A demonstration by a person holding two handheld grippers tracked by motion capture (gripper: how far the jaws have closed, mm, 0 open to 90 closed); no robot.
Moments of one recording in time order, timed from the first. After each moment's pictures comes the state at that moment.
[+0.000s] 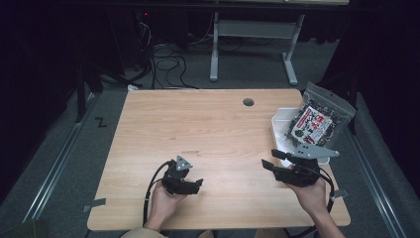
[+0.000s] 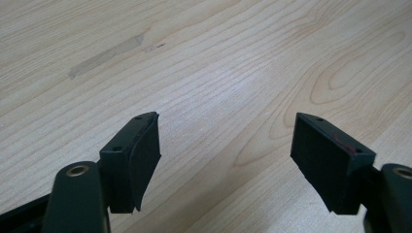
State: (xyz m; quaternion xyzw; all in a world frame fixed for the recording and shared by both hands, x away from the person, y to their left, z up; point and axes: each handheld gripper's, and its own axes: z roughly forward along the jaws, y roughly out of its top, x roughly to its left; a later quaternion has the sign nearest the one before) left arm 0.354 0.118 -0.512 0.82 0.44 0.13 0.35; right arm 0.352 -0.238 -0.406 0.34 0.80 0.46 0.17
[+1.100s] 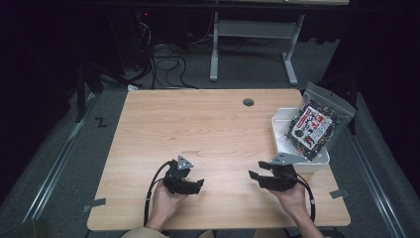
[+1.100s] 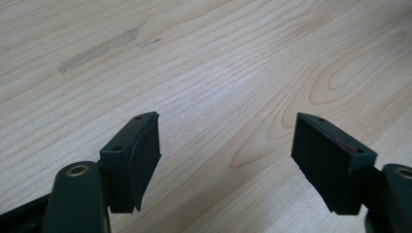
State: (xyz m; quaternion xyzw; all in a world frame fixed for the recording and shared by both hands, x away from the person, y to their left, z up) left arm 0.355 0.115 -0.514 0.81 0.45 0.12 0.35; right arm 0.370 -0.217 -0.482 0.36 0.83 0.41 0.13
